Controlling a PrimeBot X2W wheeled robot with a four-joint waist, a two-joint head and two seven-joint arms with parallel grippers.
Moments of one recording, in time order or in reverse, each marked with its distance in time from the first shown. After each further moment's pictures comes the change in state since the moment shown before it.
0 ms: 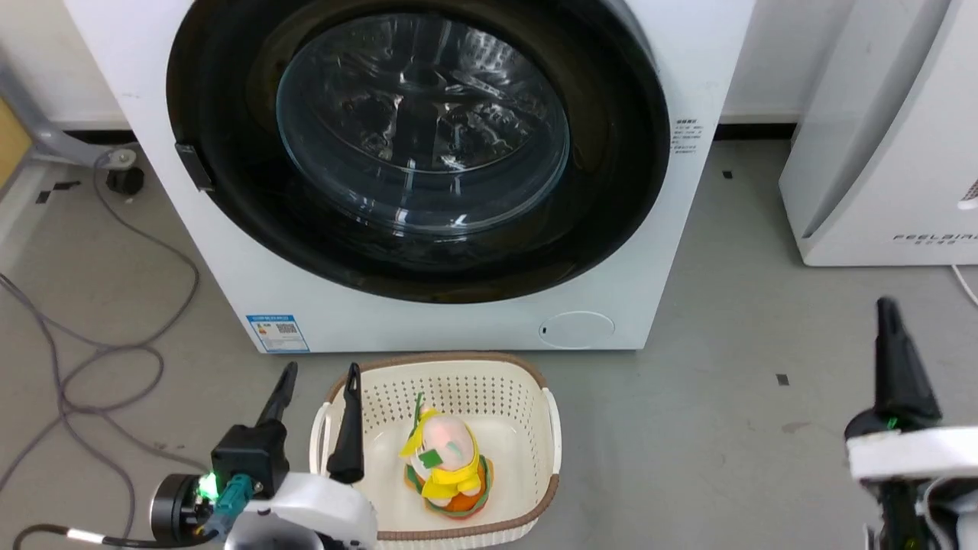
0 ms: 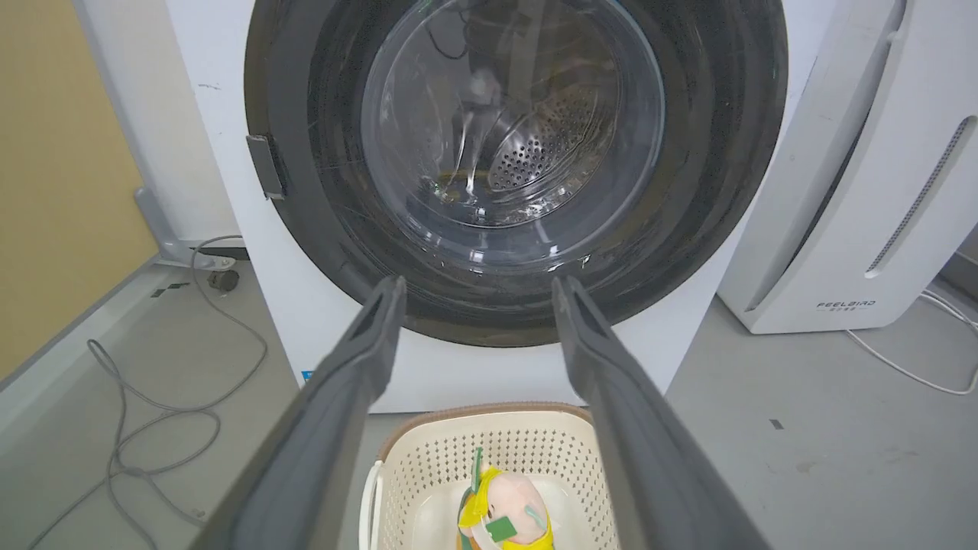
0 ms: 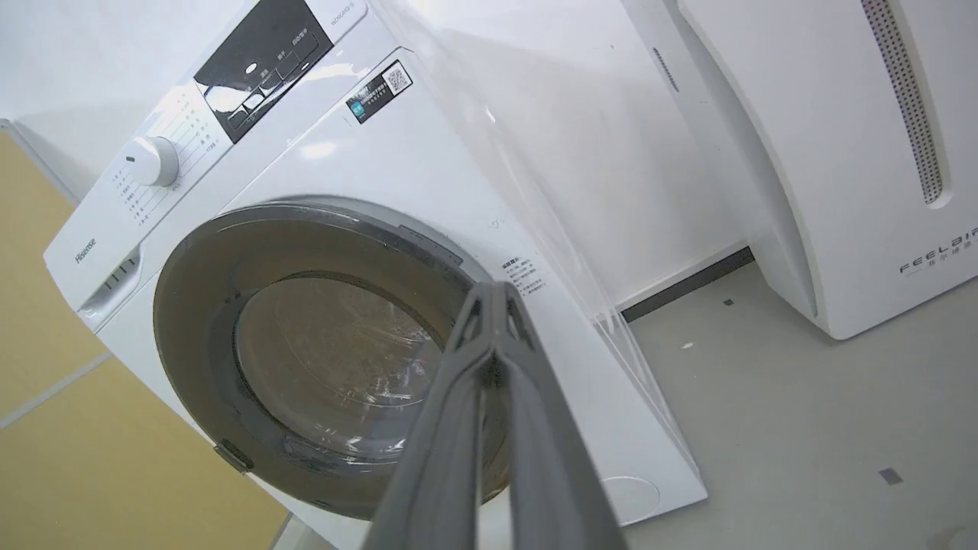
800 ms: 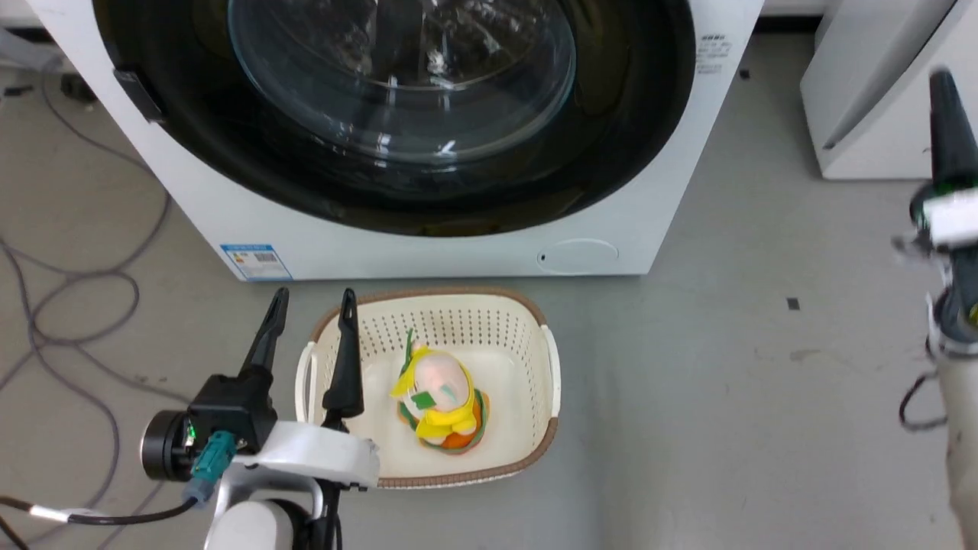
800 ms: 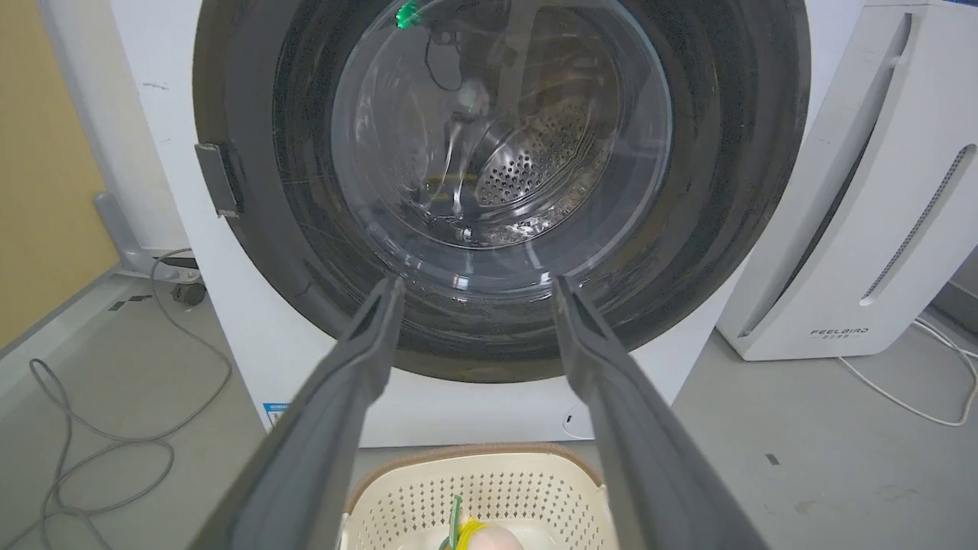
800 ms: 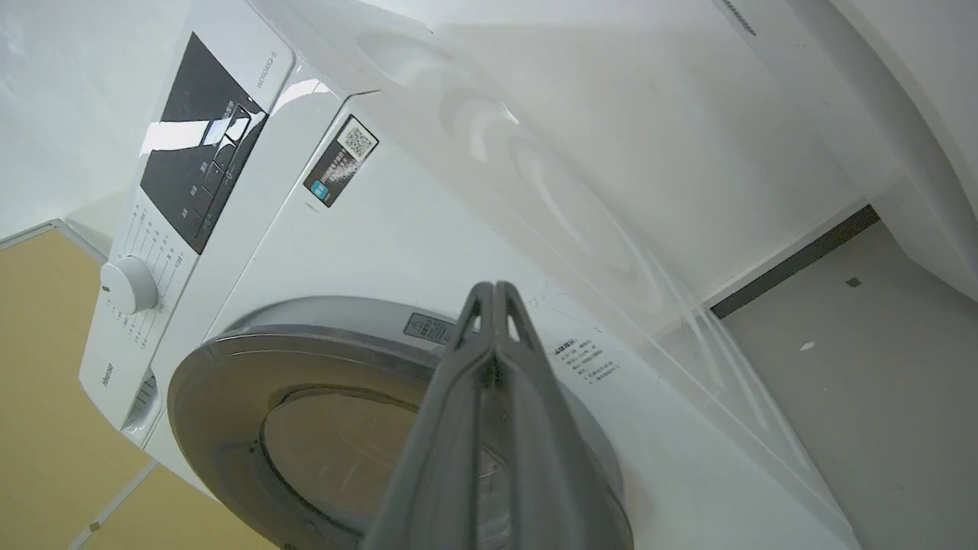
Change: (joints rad) left arm -0.111 0.000 -0.007 -0.040 -0.030 0.003 -0.049; right arm -0.557 -0.199 0.109 0.385 0.412 0.000 0.043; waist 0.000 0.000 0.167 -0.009
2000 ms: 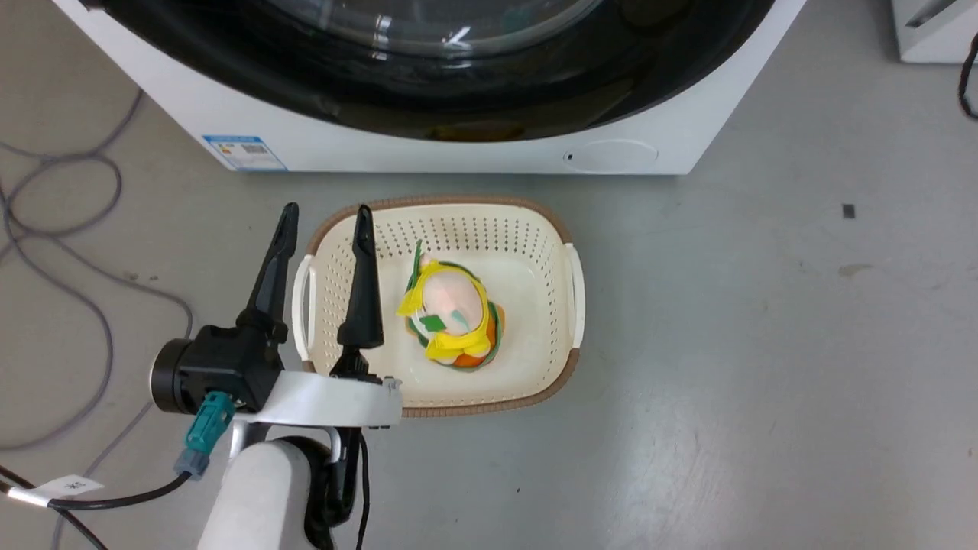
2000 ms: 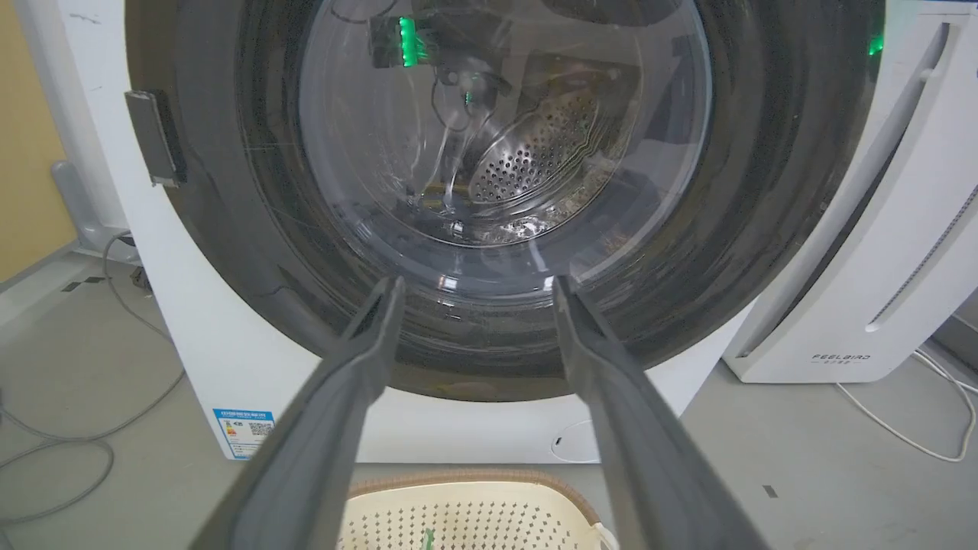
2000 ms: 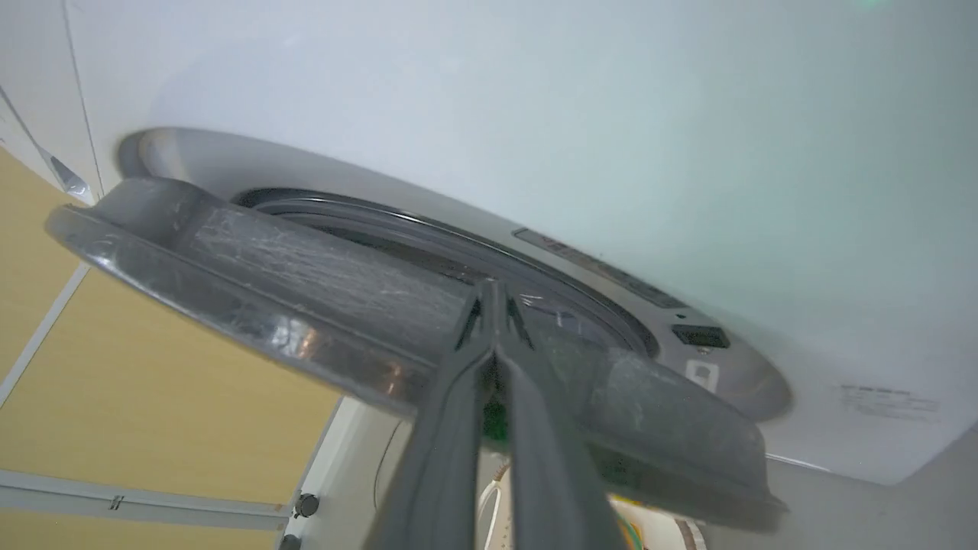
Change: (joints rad) left arm -0.134 0.000 -0.064 -0.032 -0.066 0.031 -0.080; right arm -0.899 -0.028 0.574 0.580 0.245 0.000 0.528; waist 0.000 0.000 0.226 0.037
